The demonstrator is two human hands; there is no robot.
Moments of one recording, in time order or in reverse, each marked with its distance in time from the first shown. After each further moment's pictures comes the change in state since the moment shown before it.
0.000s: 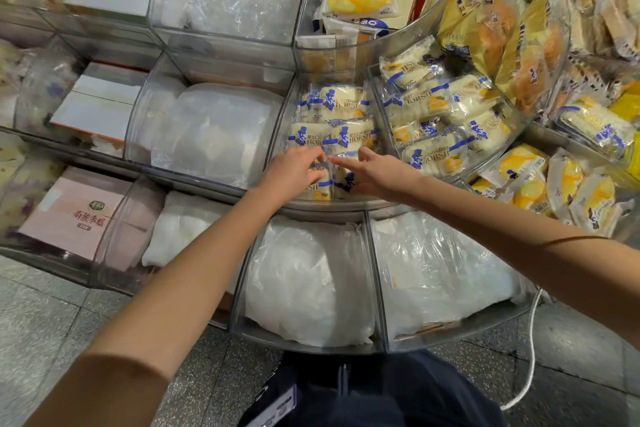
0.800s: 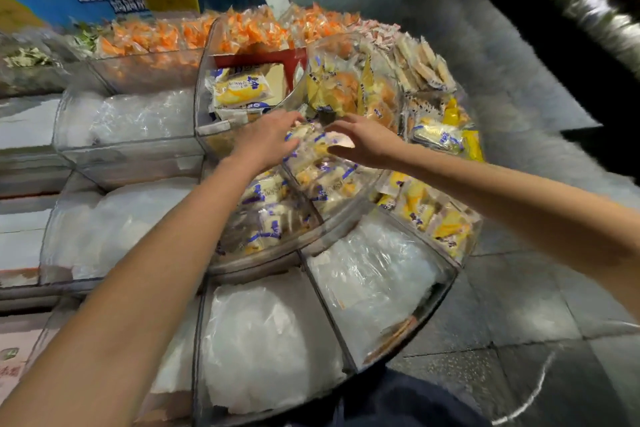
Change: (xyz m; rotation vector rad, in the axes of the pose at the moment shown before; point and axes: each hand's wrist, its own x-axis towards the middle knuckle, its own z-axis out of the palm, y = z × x) left_hand 0.062 0.135 -0.099 0.126 0.159 0.363; right_hand -0.119 0.064 -0.108 0.110 0.469 0.276
